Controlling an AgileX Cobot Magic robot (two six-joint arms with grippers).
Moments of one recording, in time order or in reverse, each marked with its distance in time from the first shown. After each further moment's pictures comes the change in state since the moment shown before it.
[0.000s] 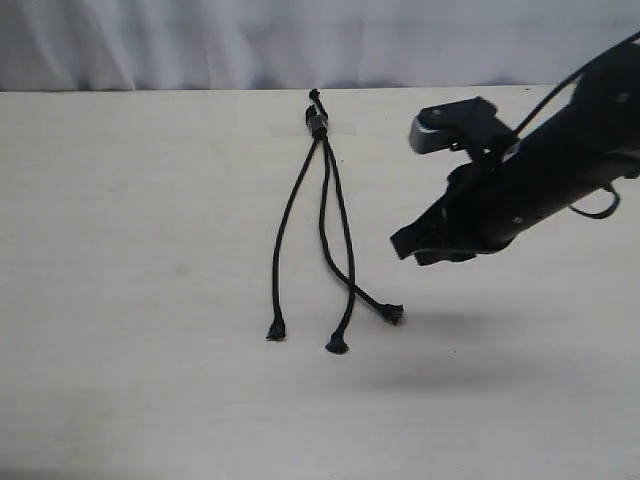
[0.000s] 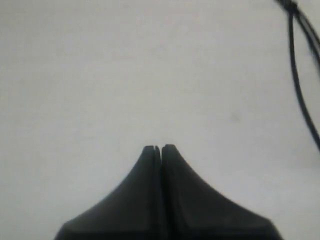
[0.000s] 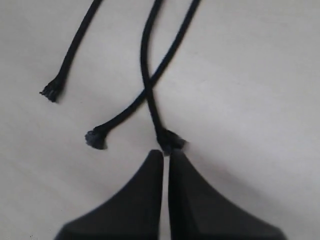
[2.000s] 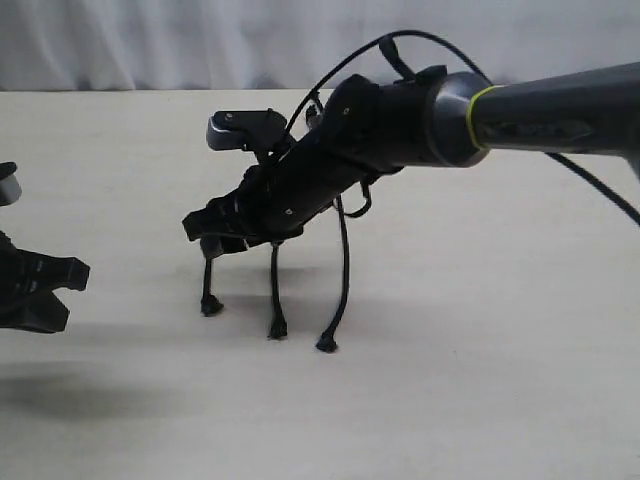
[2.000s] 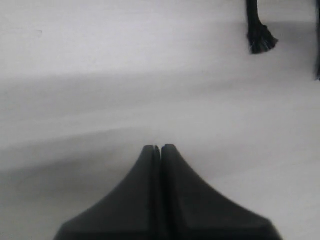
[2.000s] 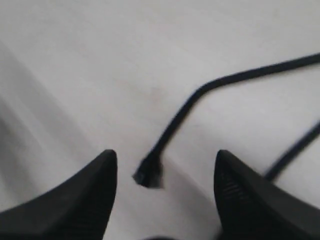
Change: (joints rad) left arm -0.085 0.697 -0.126 -0.263 0.094 0.154; right arm 0.282 0.479 -0.476 0.287 -0.097 -0.021
